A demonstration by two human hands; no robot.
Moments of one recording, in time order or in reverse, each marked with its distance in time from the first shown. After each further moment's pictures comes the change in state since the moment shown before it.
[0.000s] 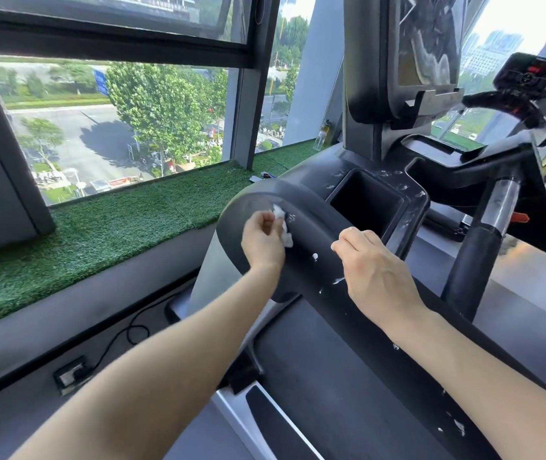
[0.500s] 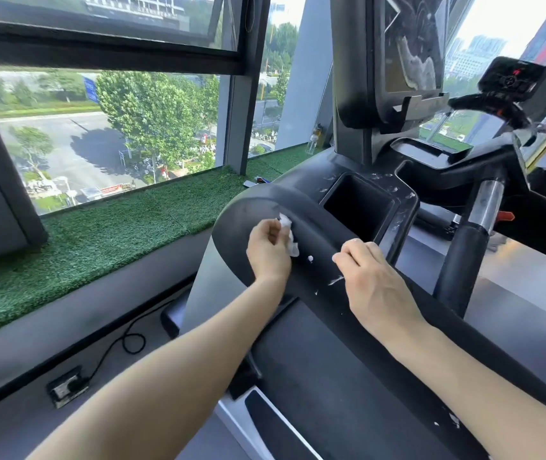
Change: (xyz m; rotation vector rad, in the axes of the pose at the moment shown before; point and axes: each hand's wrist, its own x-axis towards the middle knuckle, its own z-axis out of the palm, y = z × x) left_hand -0.026 0.010 0.002 0.008 -0.060 0.020; right_hand -0.018 -0.001 0.002 0.040 0.018 0.042
